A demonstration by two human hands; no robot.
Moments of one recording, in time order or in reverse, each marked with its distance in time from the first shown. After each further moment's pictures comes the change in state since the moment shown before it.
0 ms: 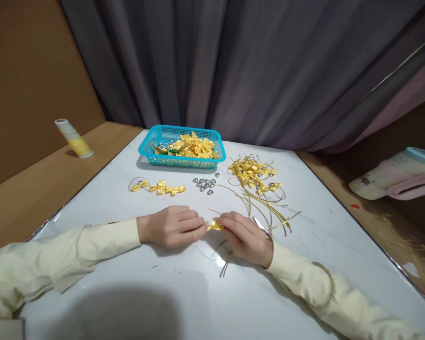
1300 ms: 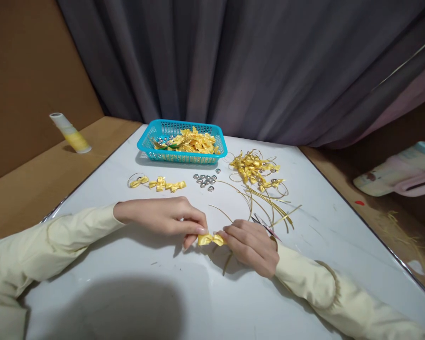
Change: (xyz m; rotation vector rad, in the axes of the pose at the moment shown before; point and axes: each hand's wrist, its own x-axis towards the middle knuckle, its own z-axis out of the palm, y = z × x) left_hand 0.035 -0.005 -0.049 -0.996 -0.569 -0.576; right_hand -0.003 0.004 -0.005 -0.112 0.059 -0.356
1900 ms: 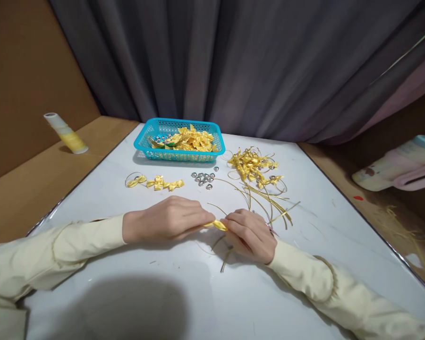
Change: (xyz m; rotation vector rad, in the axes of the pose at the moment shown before) left_hand 0.005 -0.020 0.030 0.830 0.506 0.387; right_hand 0.004 -0.001 -0.001 -0.047 0.032 0.185
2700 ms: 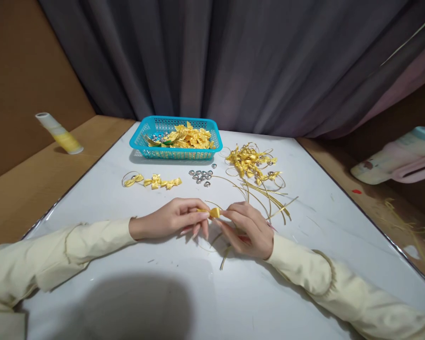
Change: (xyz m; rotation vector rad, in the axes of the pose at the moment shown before) left_hand 0.000 0.001 0.019 -1.145 -0.048 -0.672; right_hand 0.004 -0.005 -0.001 0.024 0.066 0.120
